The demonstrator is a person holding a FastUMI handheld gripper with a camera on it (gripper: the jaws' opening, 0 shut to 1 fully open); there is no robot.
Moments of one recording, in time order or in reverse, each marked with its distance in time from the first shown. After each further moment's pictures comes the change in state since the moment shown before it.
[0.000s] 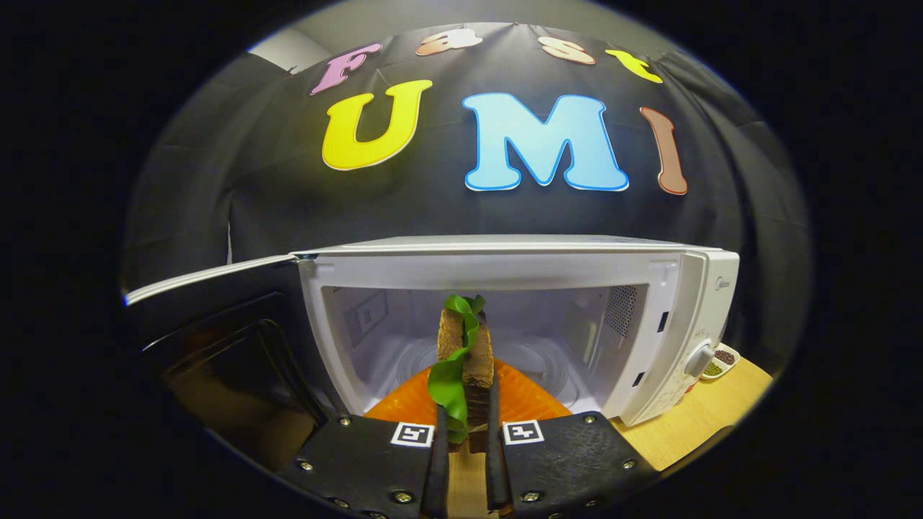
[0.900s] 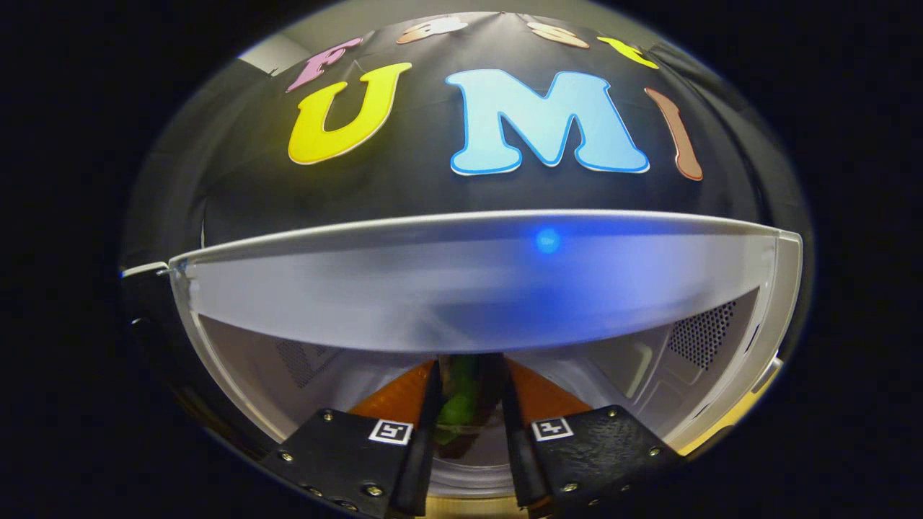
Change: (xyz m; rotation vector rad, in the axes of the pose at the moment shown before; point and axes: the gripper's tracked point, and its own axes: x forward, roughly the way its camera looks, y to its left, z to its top) arm 0.099 -0.016 0.005 0.016 -0.018 -0.054
